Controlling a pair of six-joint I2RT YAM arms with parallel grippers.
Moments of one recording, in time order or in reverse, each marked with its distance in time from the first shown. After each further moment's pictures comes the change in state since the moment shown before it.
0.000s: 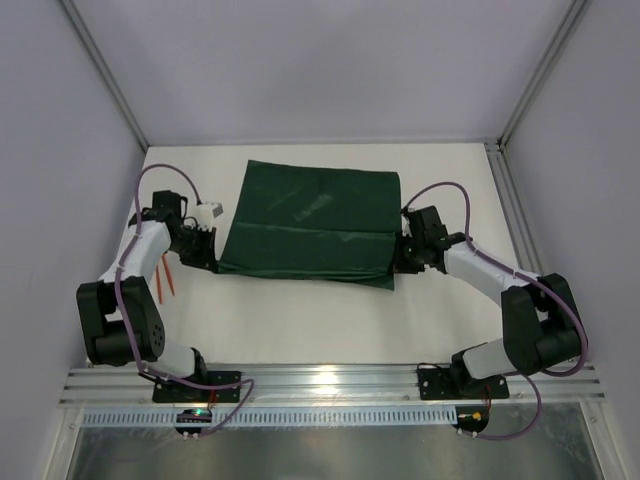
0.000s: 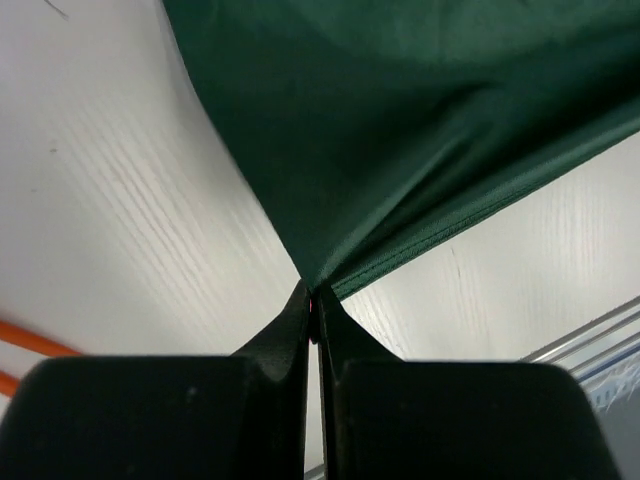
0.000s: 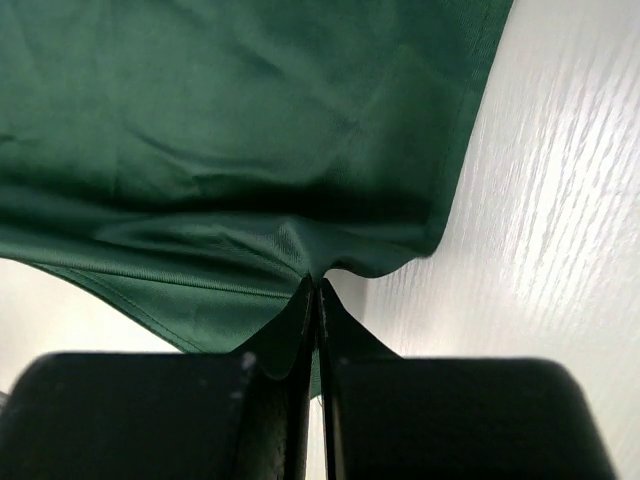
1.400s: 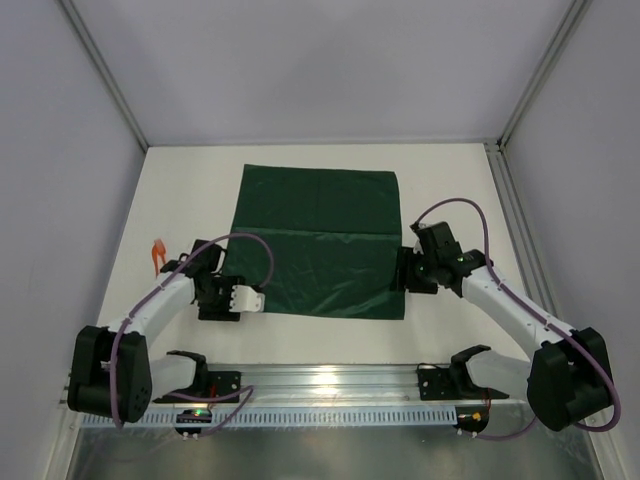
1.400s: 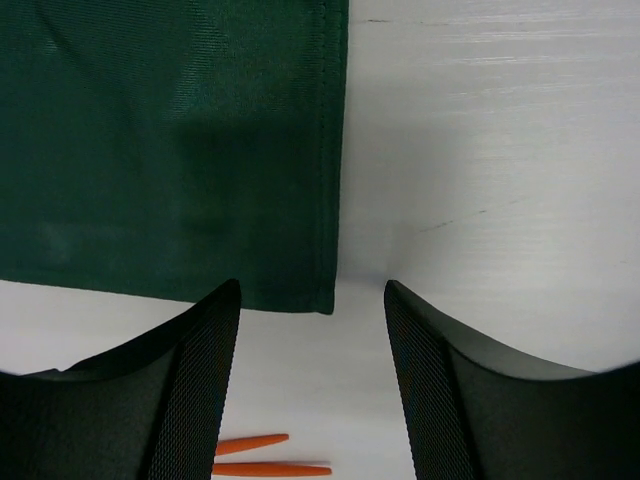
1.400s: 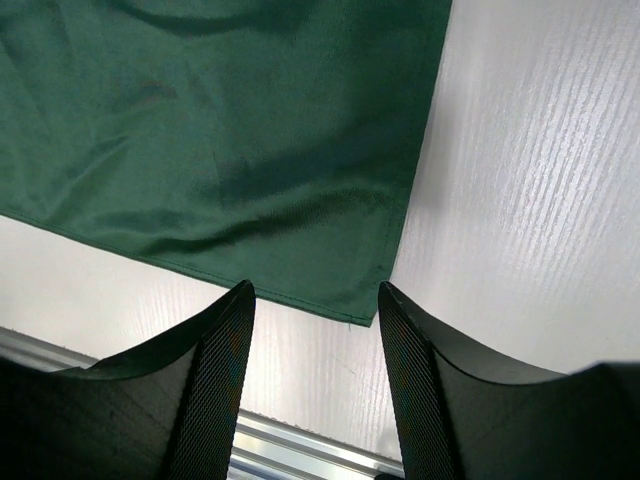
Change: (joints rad) left arm -0.305 -0.285 -0.450 0.054 -0.203 1.095; right arm 0.050 -0.287 -0.111 -0.223 0.034 0.040
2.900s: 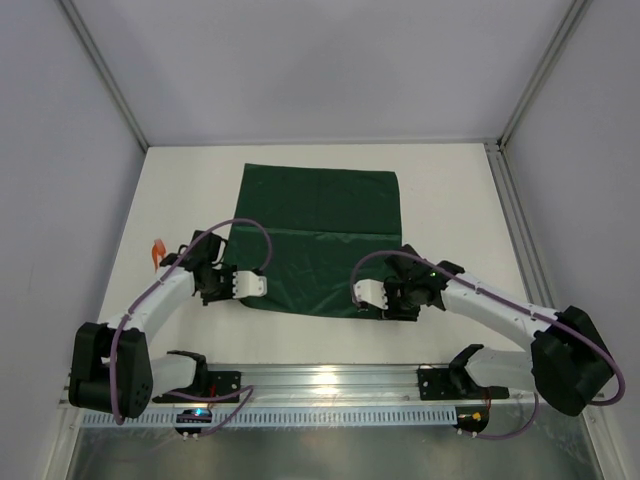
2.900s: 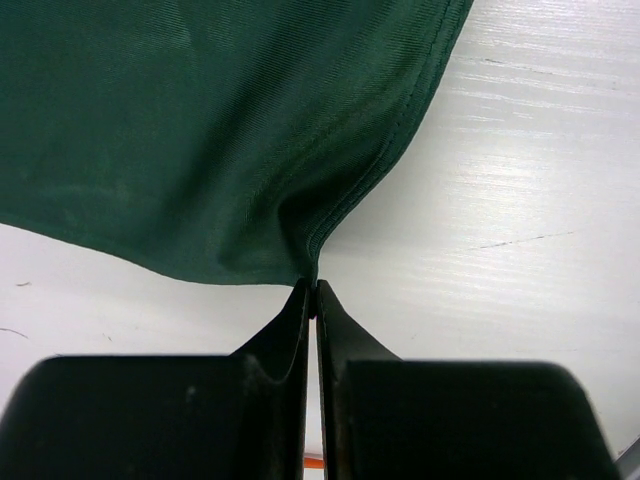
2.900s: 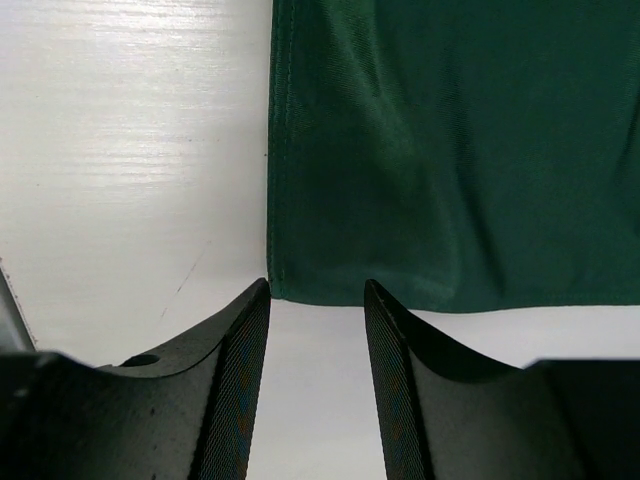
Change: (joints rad) left arm -0.001 0.027 0.050 0.063 0.006 -0.131; right arm 0.284 0.041 -0.054 -0.073 -0.087 -1.368
